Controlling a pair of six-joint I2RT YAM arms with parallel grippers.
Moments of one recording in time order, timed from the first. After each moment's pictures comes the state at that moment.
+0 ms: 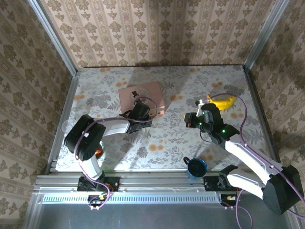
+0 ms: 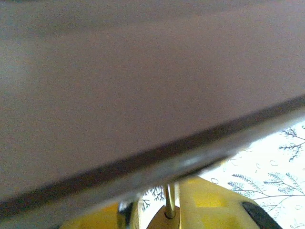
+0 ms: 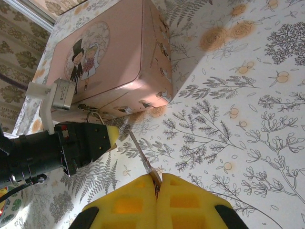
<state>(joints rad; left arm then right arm) -0.69 1.74 0.87 -0.05 -0.04 -0.60 0.44 1.03 0.65 -0.20 -0.11 0.59</state>
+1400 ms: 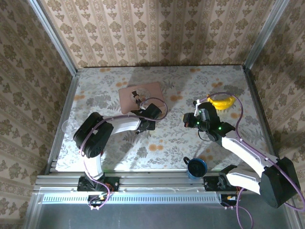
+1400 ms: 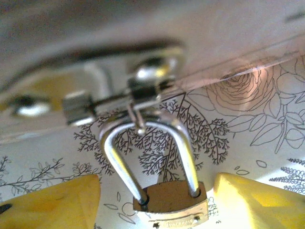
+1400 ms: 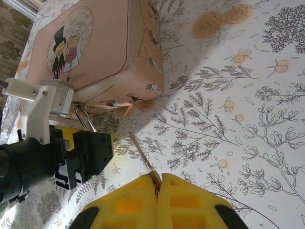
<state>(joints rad) -0.81 1.84 1.08 -0.42 -0.34 -0.62 0.44 1.11 0.67 -0.19 -0.11 0.58</state>
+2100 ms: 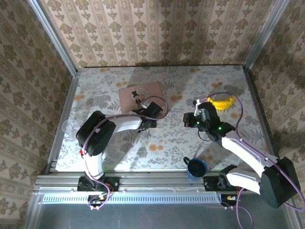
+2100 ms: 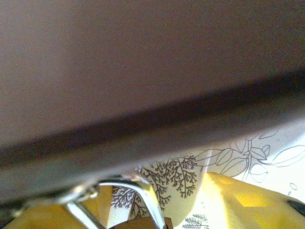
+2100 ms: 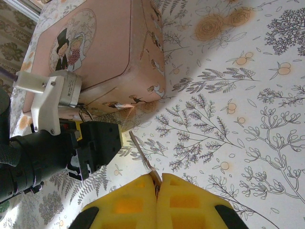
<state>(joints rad) -0.81 1.88 1.10 -0.34 -0.31 -0.65 0.44 1.11 0.67 -0.19 -0.11 0.58</state>
